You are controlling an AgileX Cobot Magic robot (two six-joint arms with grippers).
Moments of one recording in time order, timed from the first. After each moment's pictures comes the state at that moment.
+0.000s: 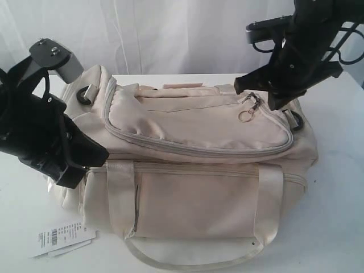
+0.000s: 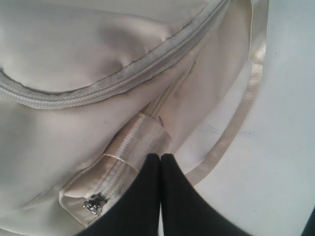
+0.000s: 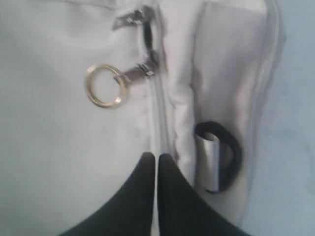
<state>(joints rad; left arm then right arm) -0.51 1.16 -0.89 -0.56 0.77 0.69 0.46 1.78 -1.50 -0.12 1.01 0.17</state>
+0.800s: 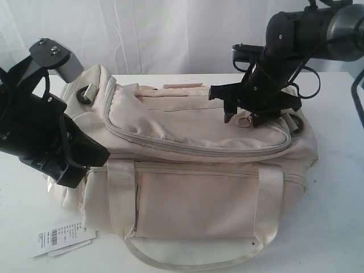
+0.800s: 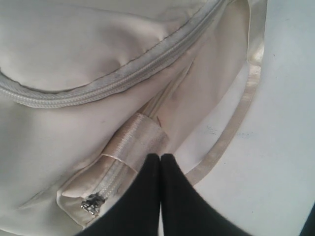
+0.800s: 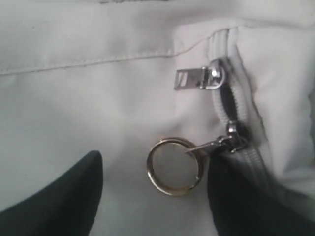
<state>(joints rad) -0.51 1.16 -0.89 -0.57 0.77 0.69 0.46 1.96 -1.50 0.05 0.80 0.33</state>
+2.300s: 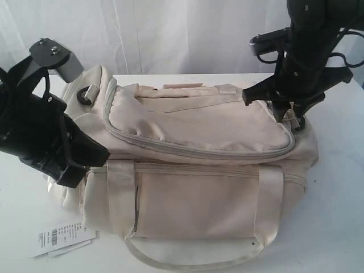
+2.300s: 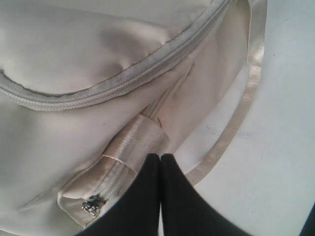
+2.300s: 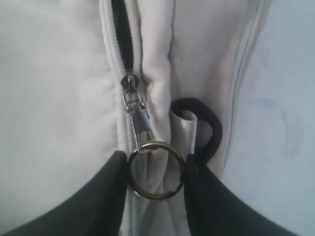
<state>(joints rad) -0.51 1.16 -0.89 -0.57 0.77 0.69 0.46 1.80 -1.50 -0.22 1.12 0.22</state>
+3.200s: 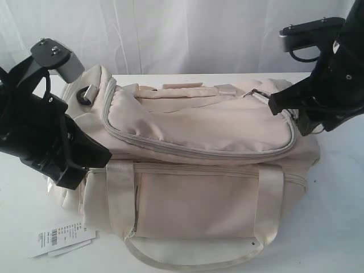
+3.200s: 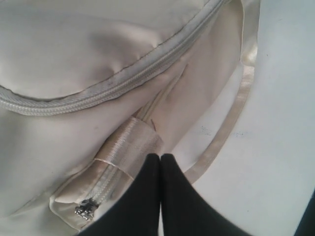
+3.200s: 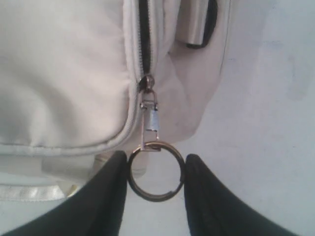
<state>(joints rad) -0.51 1.16 -0.89 -0.59 0.78 0.71 0.46 1.48 -1.27 -0.12 1.19 0.15</state>
